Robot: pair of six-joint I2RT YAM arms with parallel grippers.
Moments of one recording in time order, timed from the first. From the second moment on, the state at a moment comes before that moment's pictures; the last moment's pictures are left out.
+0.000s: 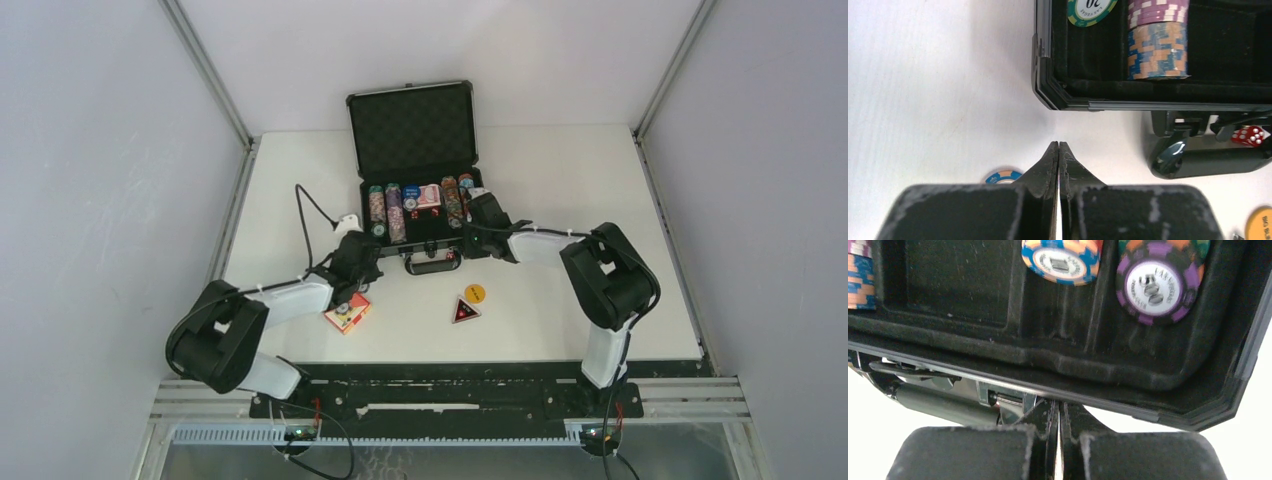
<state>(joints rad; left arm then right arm) -0.53 1.45 0.57 0.10 -0.33 -0.66 0.57 1.83 1.04 -0.08 -0.01 0.38</state>
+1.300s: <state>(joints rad) -0.53 1.36 0.54 0.15 -0.33 -0.66 0.65 1.79 1.04 -0.01 -0.10 0.35</state>
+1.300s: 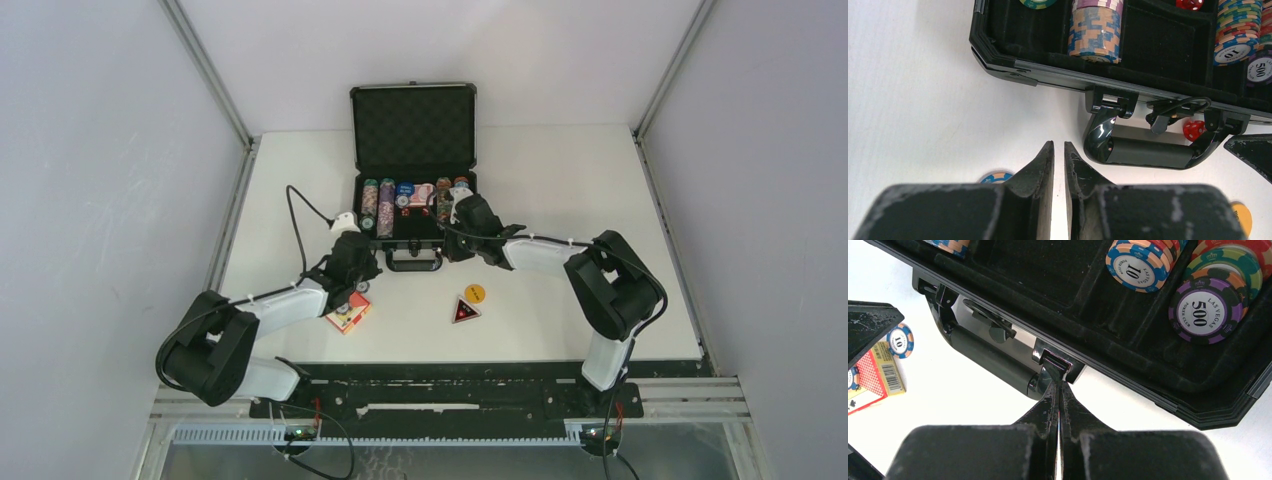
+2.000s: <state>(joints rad) -0.53 1.36 0.54 0.15 -0.31 -0.65 0.64 1.72 0.98 0.01 -0.09 0.34</state>
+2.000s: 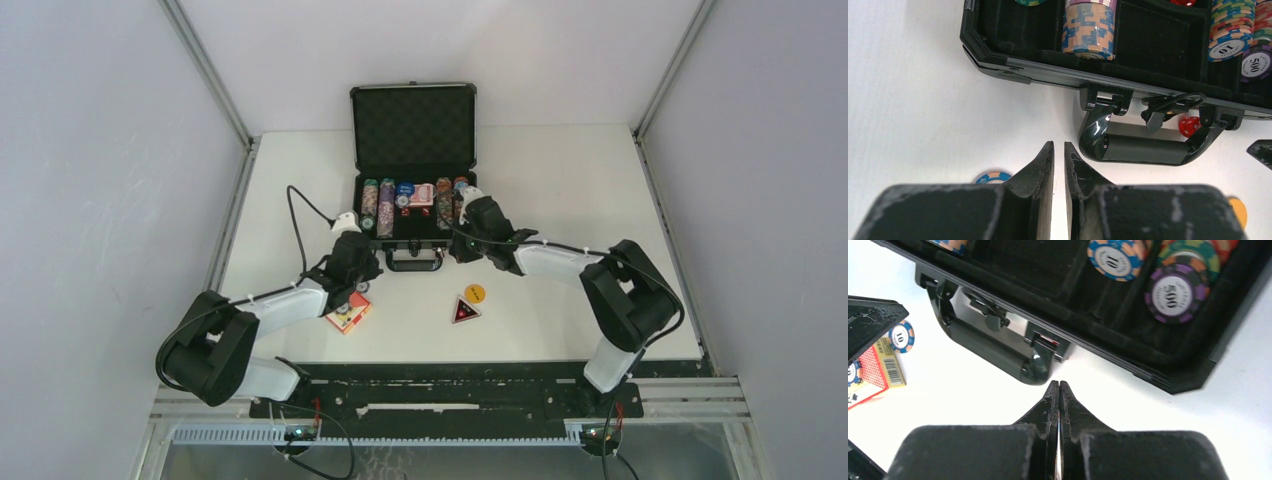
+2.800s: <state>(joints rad) -0.53 1.36 0.54 0.15 -0.28 -0.65 0.44 1.70 0.97 -0.10 0.10 0.35</state>
